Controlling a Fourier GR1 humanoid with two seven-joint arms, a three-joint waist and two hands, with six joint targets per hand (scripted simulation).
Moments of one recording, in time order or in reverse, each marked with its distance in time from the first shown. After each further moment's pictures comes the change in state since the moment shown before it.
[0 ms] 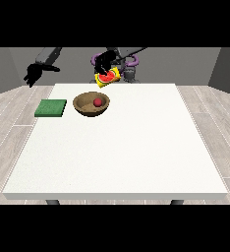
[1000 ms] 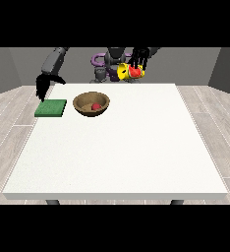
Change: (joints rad) left arm 0.126 0.064 0.444 -0.234 0.304 0.177 -0.148; right arm 0.002 -0.013 -0.052 0.025 -0.065 -0.015 0.050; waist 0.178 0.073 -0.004
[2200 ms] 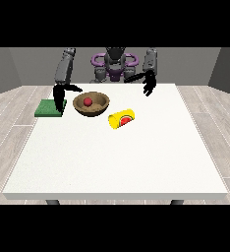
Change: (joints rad) left arm 0.196 -0.066 0.399 0.051 0.876 -0.013 -0.461; right arm -0.077 0.194 0.114 -0.093 0.019 -0.091 0.073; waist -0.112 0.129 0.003
